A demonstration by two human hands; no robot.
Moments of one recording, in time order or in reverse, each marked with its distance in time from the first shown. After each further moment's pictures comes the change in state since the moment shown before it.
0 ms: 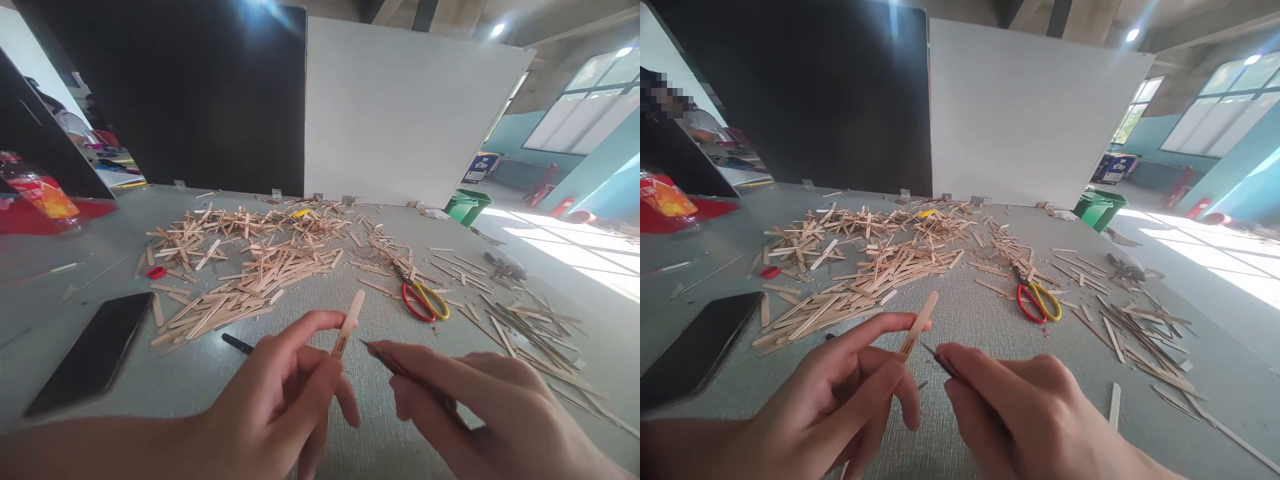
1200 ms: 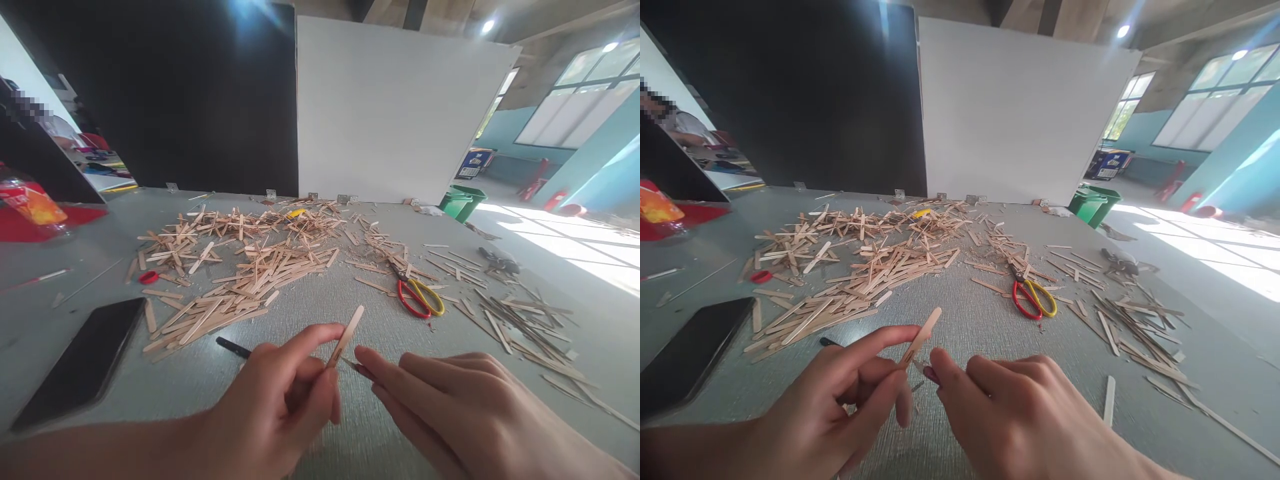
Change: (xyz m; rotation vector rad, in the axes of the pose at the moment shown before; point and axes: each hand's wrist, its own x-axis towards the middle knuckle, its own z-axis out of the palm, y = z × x) left_hand 0.005 0.000 -0.004 0.387 -0.034 -0.018; right_hand -0.009 0.004 -0.003 -0.237 -0.175 -0.142
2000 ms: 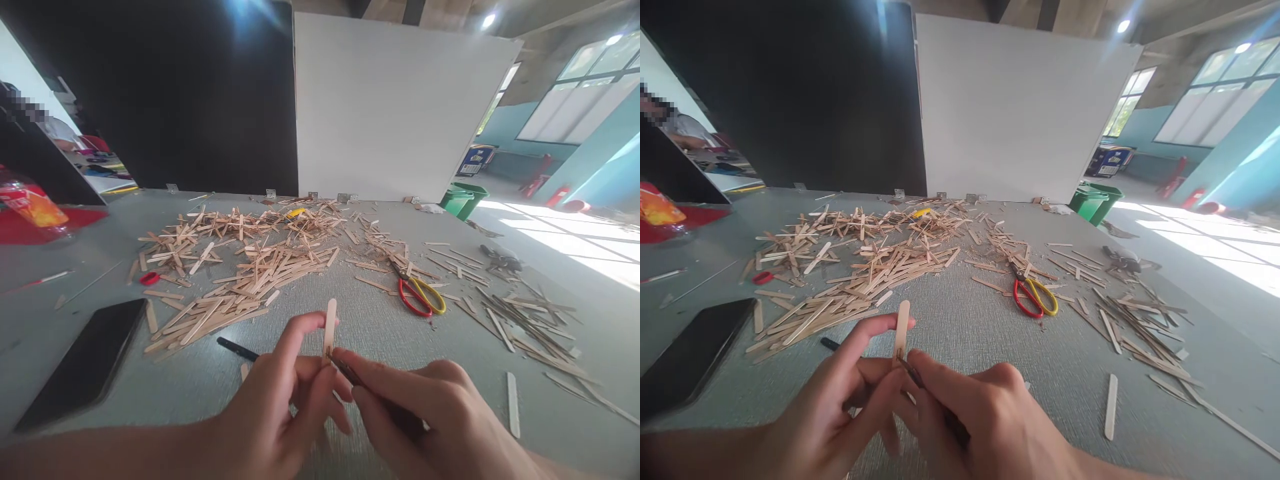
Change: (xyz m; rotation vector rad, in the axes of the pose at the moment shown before) left_hand -0.003 -0.015 0.011 -0.118 0.050 0.032; right_hand 0.017 -0.015 0.023 0.303 0.118 0.210
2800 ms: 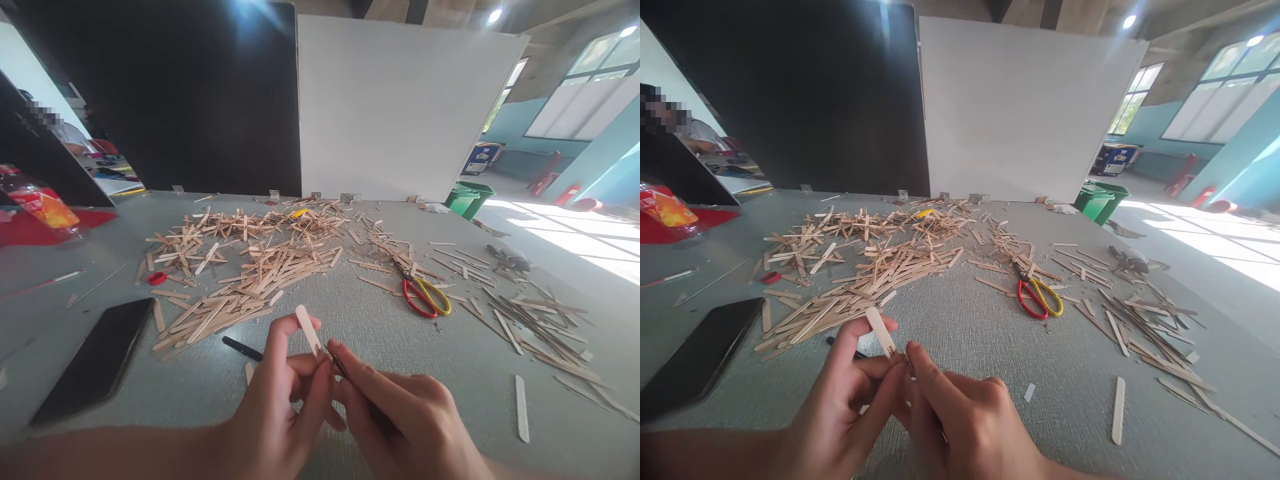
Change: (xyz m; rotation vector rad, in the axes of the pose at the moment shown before) left_hand -0.003 -0.003 0.019 -0.175 0.258 0.014; right_hand -0.007 0.011 0.046 0.193 0.236 -0.137
